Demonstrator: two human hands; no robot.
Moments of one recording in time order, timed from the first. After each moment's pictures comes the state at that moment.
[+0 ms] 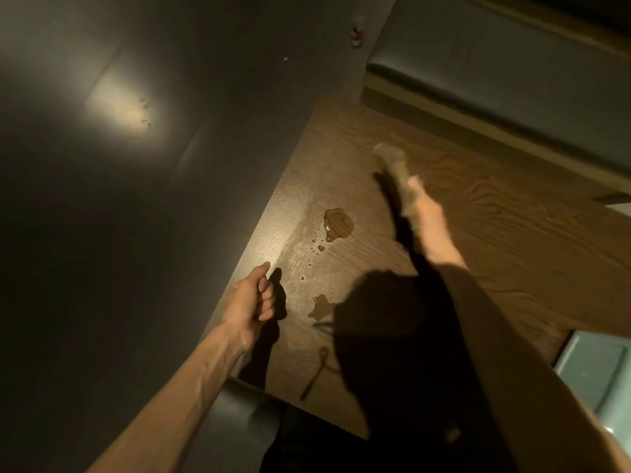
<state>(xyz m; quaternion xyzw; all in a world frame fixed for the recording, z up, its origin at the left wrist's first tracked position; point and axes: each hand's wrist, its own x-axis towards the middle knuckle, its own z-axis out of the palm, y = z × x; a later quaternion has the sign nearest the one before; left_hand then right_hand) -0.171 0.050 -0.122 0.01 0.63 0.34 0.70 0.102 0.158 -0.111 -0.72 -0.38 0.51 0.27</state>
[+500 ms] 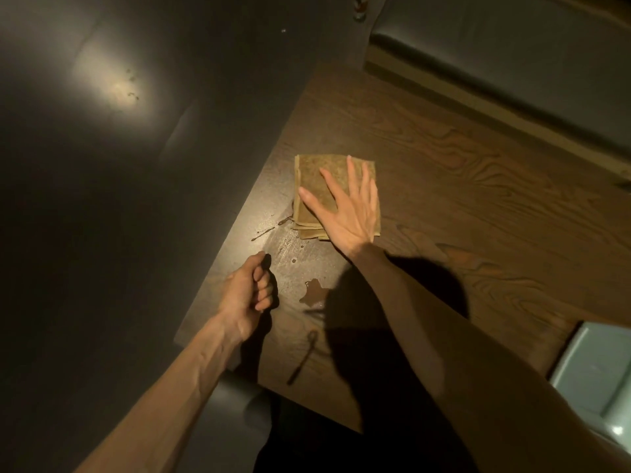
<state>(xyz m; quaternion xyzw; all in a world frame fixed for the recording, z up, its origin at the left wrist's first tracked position) -0.158 0.039 -0.159 -0.03 0.61 0.37 0.70 0.020 0.146 -0.189 -0.70 -0.66 0.26 0.07</state>
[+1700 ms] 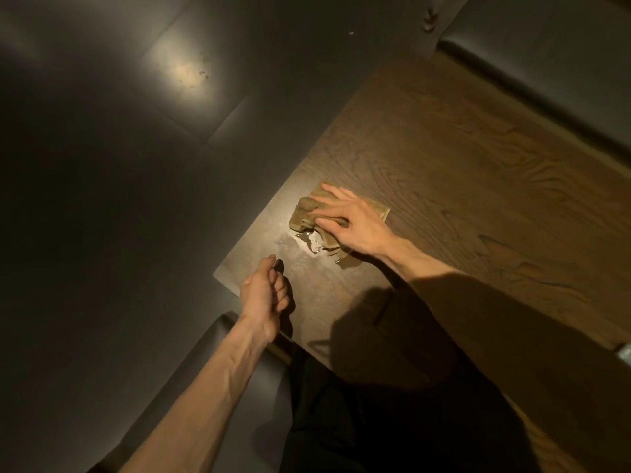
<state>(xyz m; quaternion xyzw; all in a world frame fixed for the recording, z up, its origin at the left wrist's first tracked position) -0.161 -0.058 -0.147 -0.07 0.65 0.48 0.58 -0.003 0.102 -0.198 -0.37 -0.83 0.41 0.08</state>
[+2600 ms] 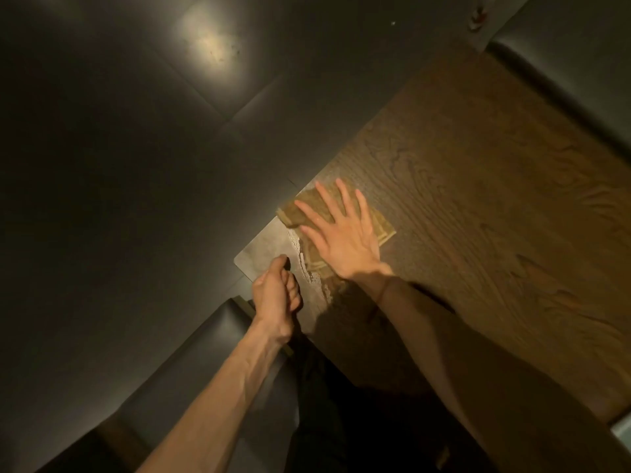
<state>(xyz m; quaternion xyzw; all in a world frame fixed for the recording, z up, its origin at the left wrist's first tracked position) -0.169 -0.072 -0.167 -0.13 0.66 0.51 0.54 -0.068 0.050 -0.220 -0.40 -0.91 0.10 -0.03</state>
